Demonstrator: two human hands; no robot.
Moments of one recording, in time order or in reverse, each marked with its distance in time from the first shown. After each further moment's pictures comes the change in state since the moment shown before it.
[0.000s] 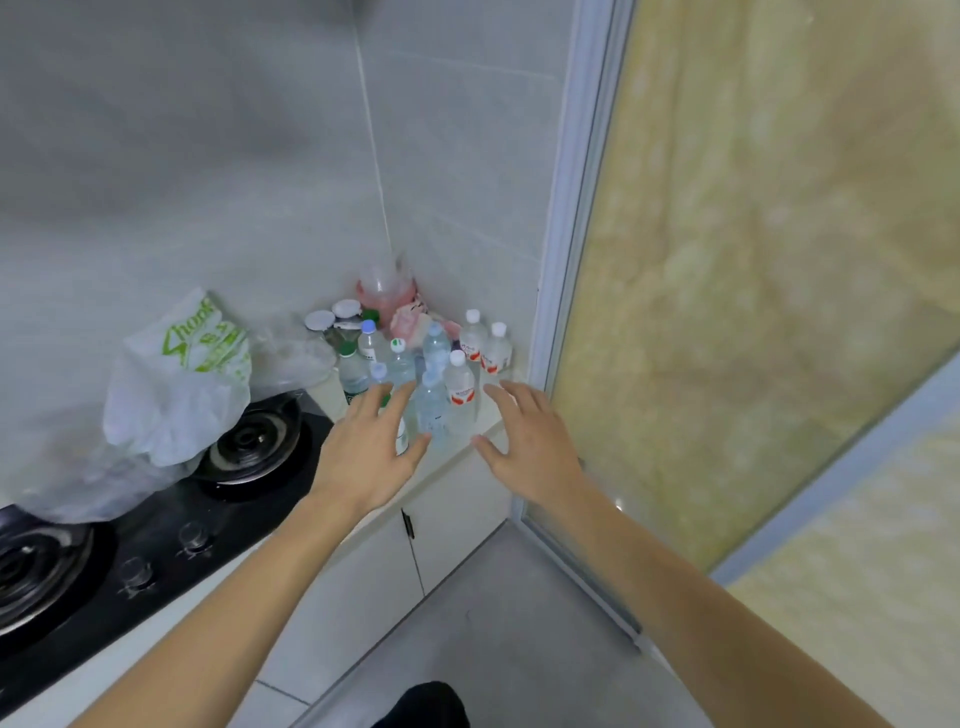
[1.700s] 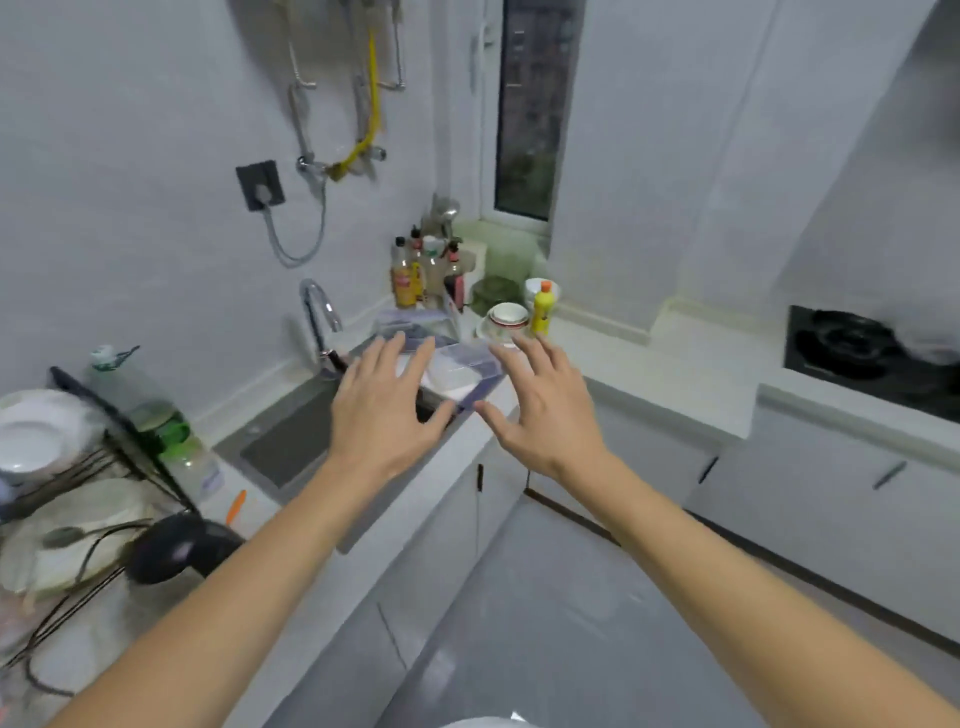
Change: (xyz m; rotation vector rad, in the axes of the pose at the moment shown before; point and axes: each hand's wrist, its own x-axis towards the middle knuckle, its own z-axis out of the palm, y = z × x) left_hand -1.341 0.003 -0.303 0.520 0.399 -1.243; right_hand -0.996 -0.760 -0.008 0.330 -0.253 -1.280
